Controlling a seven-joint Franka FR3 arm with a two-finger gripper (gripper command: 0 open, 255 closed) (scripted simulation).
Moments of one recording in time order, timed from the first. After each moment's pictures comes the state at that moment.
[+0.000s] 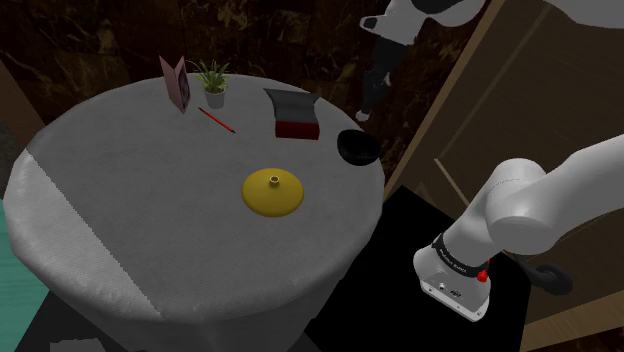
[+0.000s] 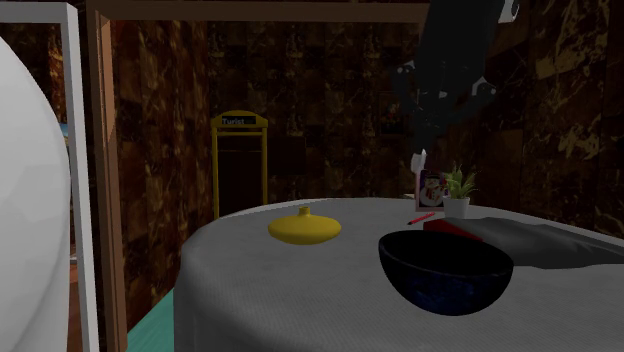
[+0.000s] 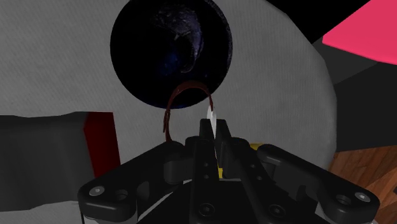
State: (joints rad) arm 0.17 -0.45 -0.25 -2.31 0.14 1.80 -0.95
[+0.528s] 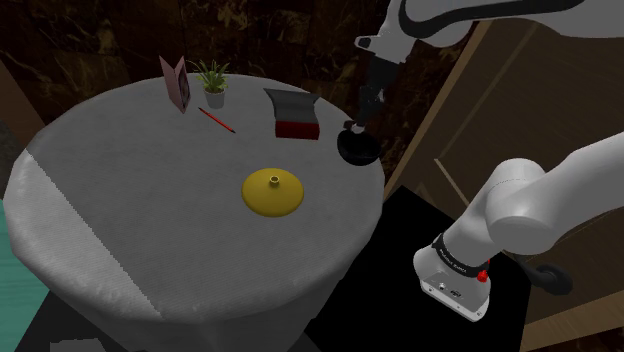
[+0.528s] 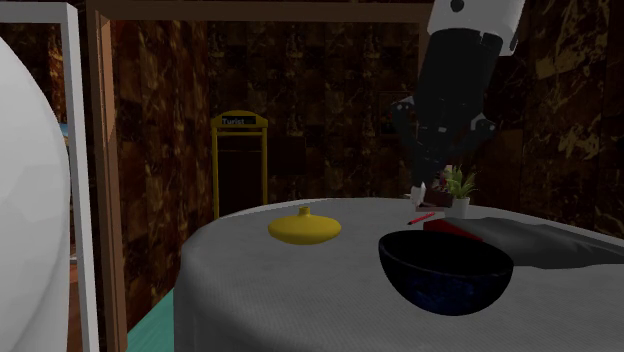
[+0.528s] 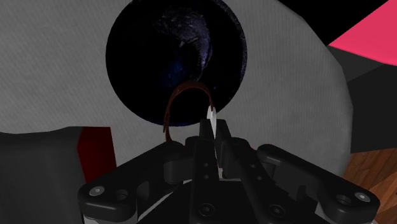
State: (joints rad) arm 0.17 -0.43 -0.26 -2.40 0.15 1.90 -0.98
